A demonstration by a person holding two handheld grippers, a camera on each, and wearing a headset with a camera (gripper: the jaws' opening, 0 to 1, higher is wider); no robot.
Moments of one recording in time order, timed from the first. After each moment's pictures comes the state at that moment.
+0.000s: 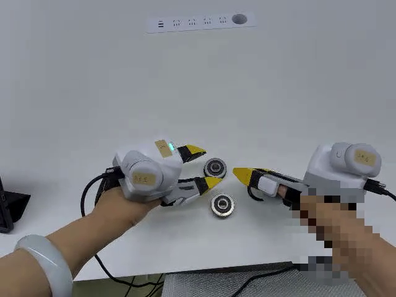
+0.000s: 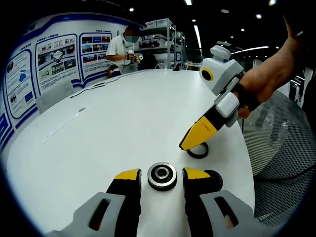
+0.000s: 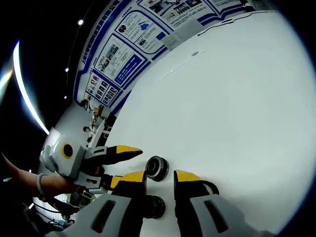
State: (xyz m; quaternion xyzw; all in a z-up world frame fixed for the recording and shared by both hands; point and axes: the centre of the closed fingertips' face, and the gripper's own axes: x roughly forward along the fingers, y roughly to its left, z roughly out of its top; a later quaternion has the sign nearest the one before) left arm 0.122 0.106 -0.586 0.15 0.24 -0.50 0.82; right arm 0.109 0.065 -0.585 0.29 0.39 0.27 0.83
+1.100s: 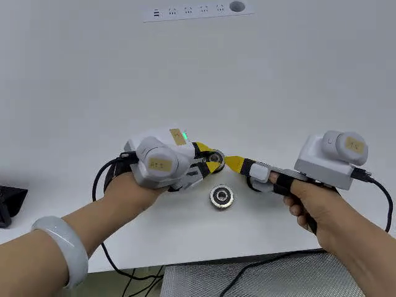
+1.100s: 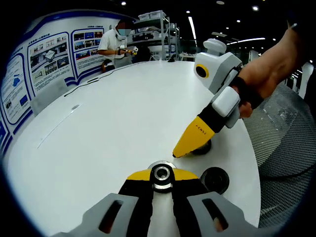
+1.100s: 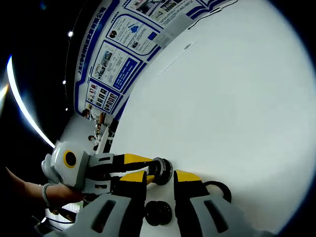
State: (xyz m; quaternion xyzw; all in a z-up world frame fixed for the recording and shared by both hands) left arm 0.123 0.099 -0.600 0.18 0.26 -0.51 0.80; right arm 0.116 0.078 -0.596 0.35 0.40 0.27 0.80
